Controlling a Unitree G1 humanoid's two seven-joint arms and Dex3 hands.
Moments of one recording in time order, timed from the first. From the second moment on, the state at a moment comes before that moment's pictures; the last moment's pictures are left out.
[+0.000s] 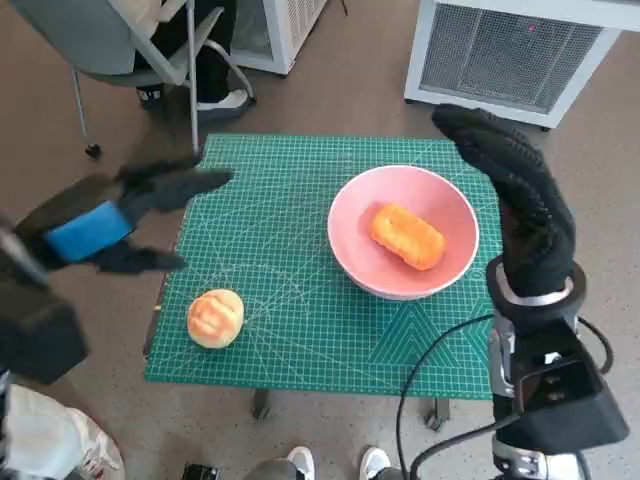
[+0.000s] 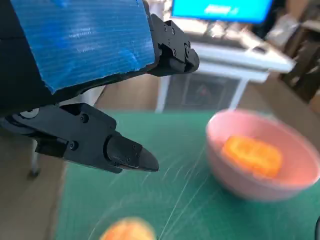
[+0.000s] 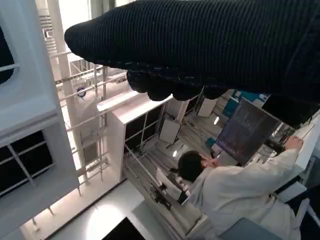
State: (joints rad) left arm -0.32 0.88 0.17 -0.03 0.04 -0.30 -0.79; right arm -0.57 -0.18 -0.04 0.16 0.05 -0.80 0.17
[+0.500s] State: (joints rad) left arm -0.14 0.90 0.14 -0.08 0.08 -0.26 -0.80; right arm -0.57 -0.18 -0.03 0.16 0.09 -0.77 0.20
